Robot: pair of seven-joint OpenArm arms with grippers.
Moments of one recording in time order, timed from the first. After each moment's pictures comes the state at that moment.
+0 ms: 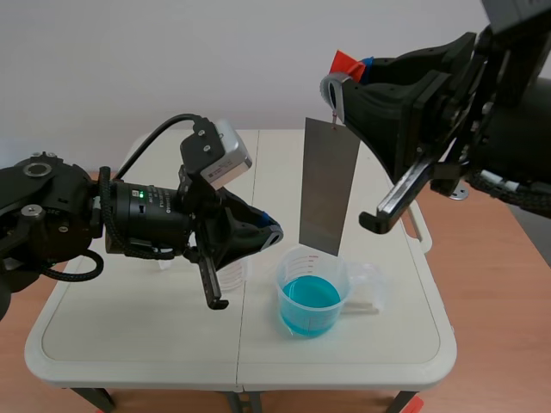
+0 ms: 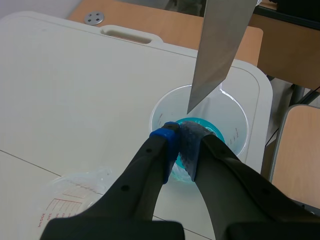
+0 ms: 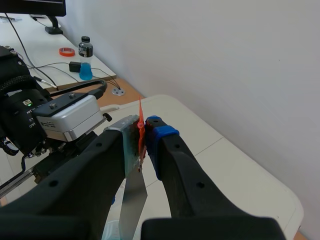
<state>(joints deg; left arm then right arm) -9.3 -24.9 29.6 84.9 -13.8 -45.1 8.6 -18.4 15.4 4.1 121.8 9.9 45.5 -2.7</state>
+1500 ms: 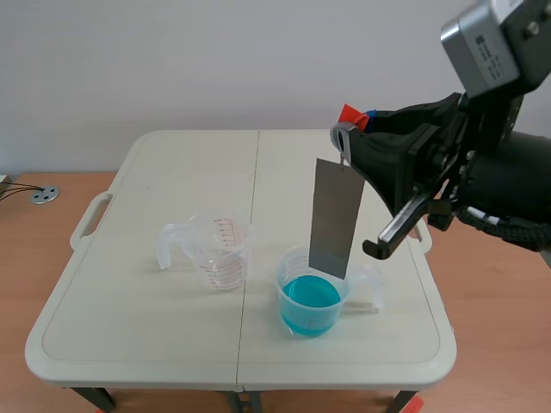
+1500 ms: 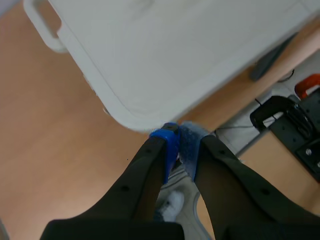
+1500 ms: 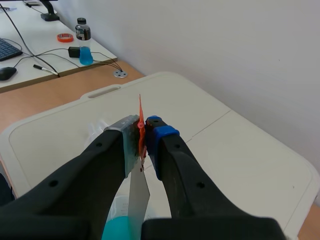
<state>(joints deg) 65.4 -45.3 -18.8 105.2 -13.9 -19.9 -10.1 -18.4 15.4 4.1 114.3 9.7 45.5 -2.0</state>
